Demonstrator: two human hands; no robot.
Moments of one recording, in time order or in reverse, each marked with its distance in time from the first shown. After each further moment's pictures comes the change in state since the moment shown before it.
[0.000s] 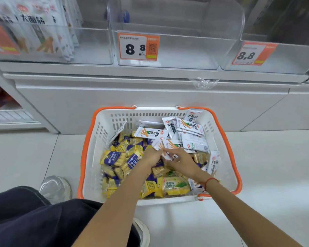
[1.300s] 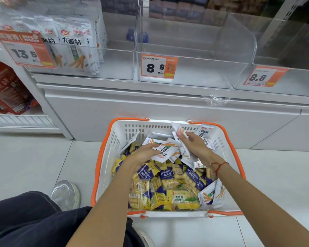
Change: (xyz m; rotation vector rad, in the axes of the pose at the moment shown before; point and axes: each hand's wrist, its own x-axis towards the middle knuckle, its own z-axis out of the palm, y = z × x) left_hand -0.015 0.018 -0.077 -0.080 -0.090 0.118; right_hand 0.043 -0.065 -0.048 0.296 0.135 0.140
